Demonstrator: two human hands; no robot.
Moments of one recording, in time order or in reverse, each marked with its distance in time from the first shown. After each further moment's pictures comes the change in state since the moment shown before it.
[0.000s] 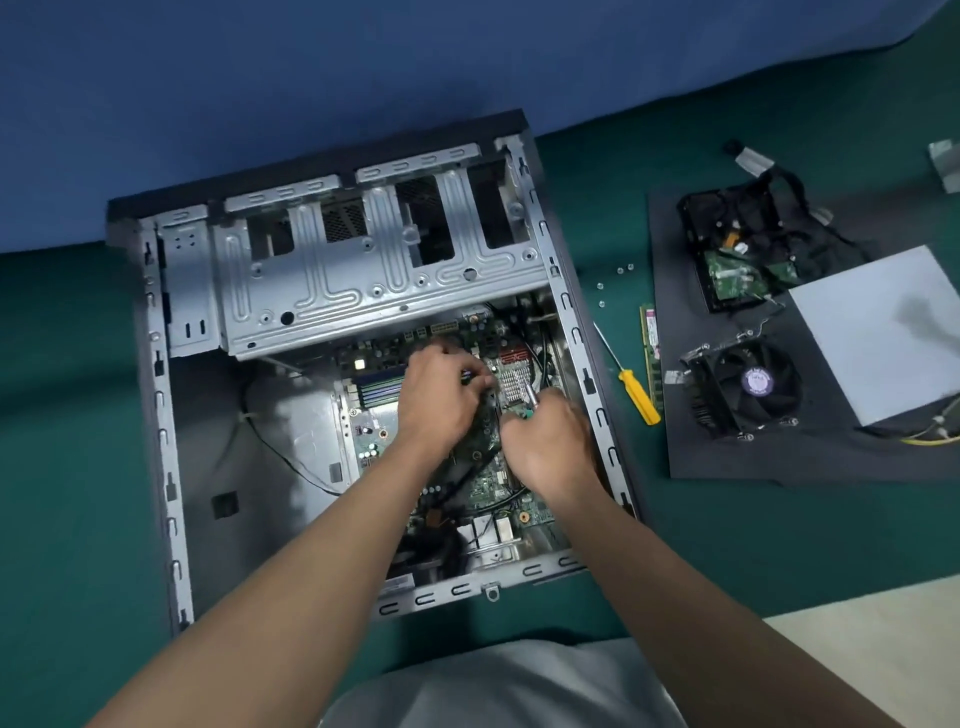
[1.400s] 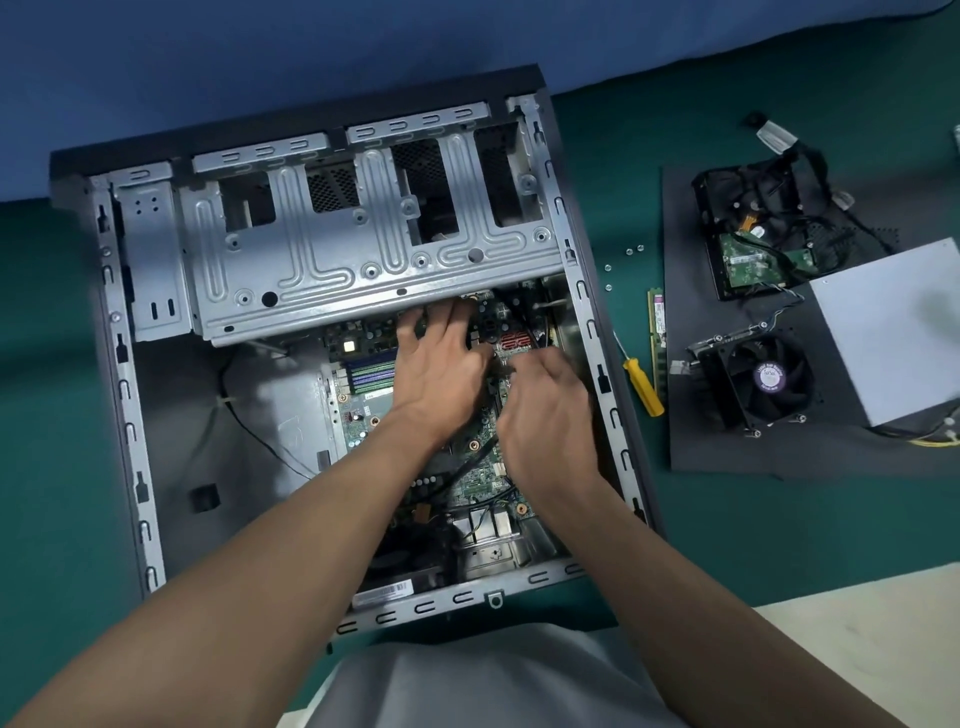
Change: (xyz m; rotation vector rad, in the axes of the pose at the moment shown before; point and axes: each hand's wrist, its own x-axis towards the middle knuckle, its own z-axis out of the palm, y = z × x) left_hand 0.011 -0.007 0.008 0.714 0.019 0.294; right_hand -0.002 -0.007 0.008 -0.487 0.287 -0.502
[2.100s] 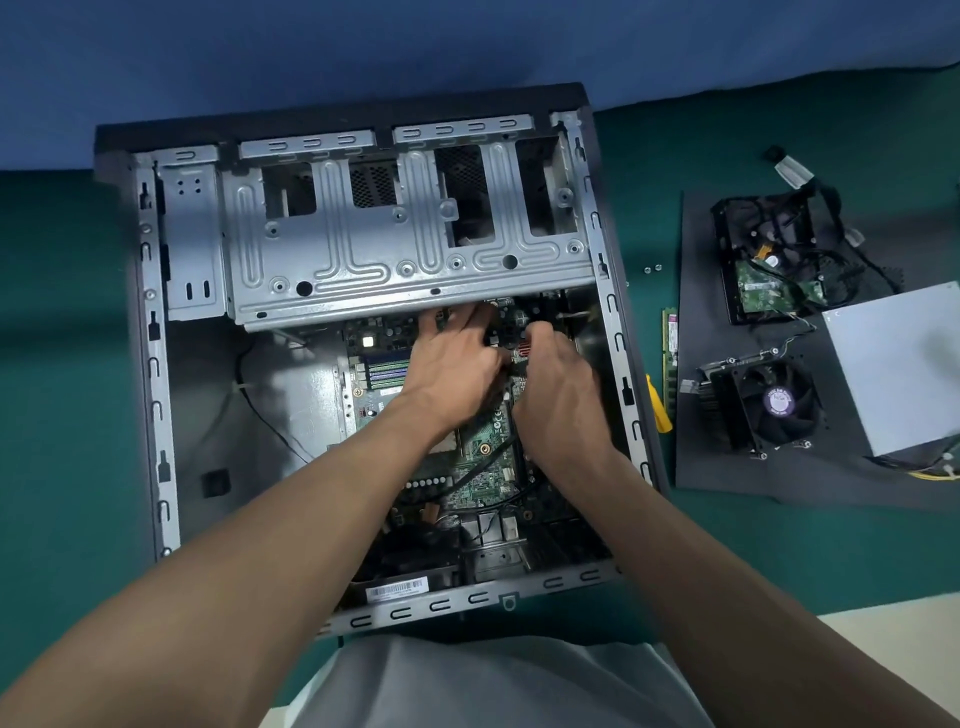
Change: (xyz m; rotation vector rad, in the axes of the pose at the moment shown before) left_hand 0.007 -0.014 -0.003 -0.103 -0.068 0.105; right_hand 0.025 0.000 -0.001 0.083 -0.088 -0.058
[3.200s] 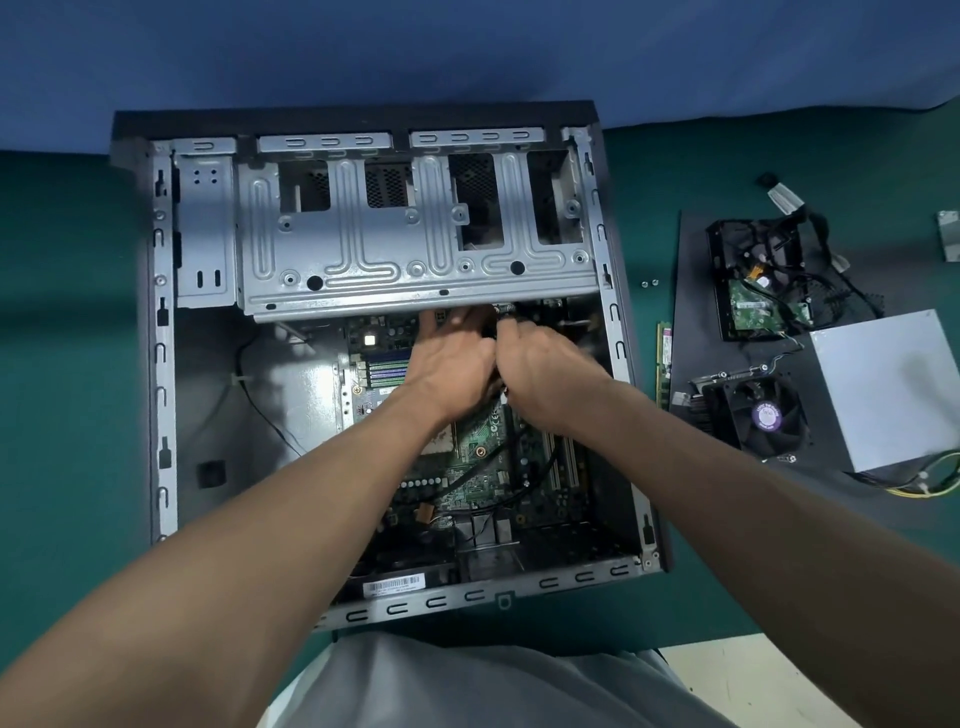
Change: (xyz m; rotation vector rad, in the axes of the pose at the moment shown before) left_hand 0.003 -0.002 -0.006 -0.255 -0.118 -0.101; right_hand 0.030 -0.013 -0.027 -0.447 -0.374 -0.271
